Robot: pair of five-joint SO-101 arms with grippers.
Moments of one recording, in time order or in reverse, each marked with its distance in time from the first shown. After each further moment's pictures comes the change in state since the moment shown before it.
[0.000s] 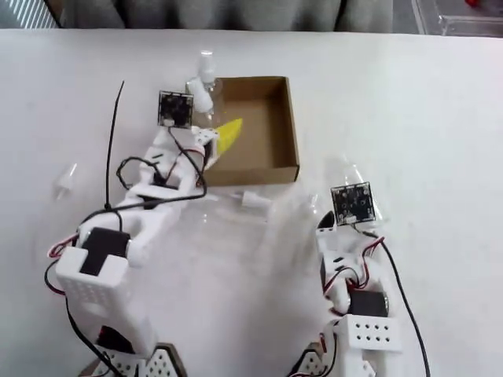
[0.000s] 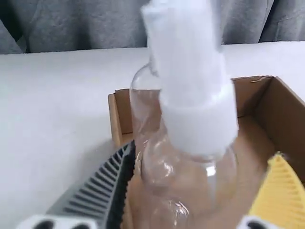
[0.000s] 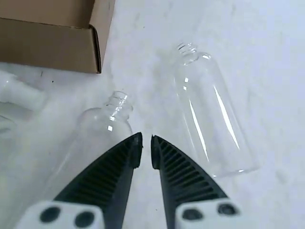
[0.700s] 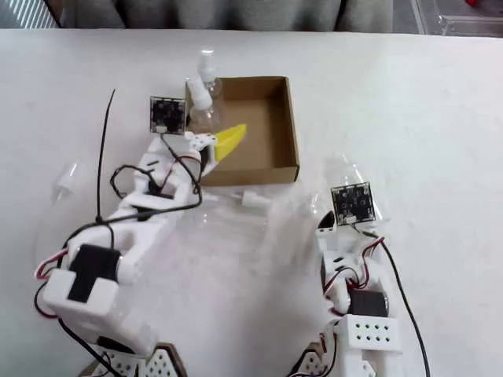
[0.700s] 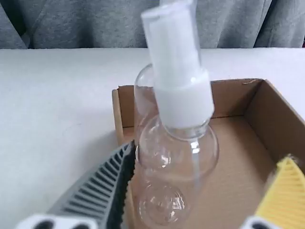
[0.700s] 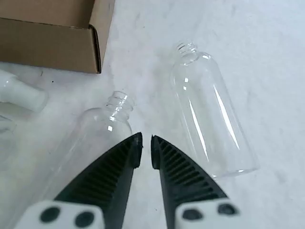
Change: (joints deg) left arm -0.1 -8.4 7.9 0.0 2.2; right arm 0.0 0.0 0.0 0.0 0.0
